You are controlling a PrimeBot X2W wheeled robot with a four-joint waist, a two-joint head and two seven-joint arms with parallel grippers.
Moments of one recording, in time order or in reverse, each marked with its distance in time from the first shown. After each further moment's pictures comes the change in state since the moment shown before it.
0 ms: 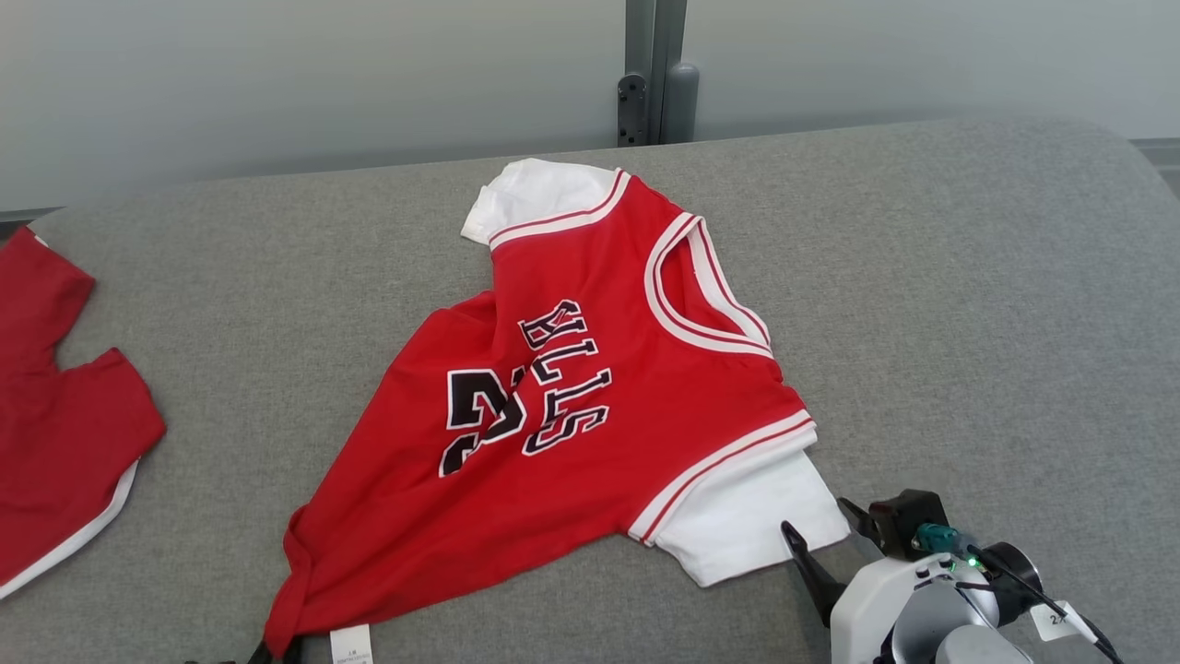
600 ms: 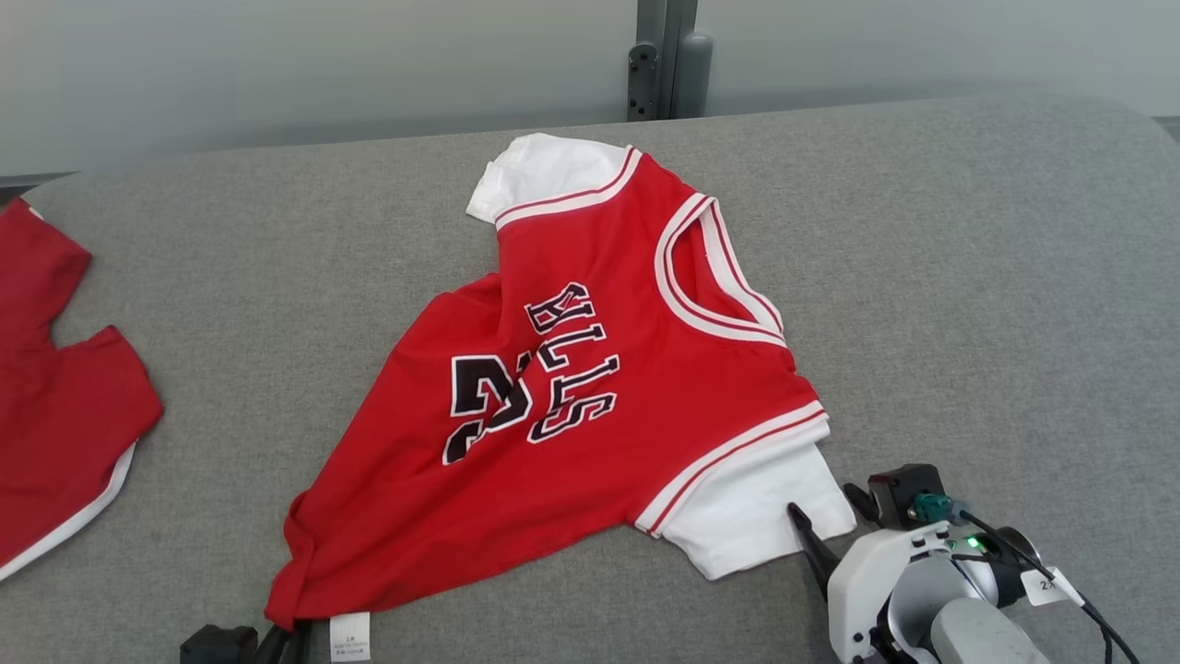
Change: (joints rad) left arm -0.074 0.006 -0.060 0.038 -0.010 -0.003 -0.027; right arm -0.061 0.031 -0.035 0.078 -0.016 0.000 0.070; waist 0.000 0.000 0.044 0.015
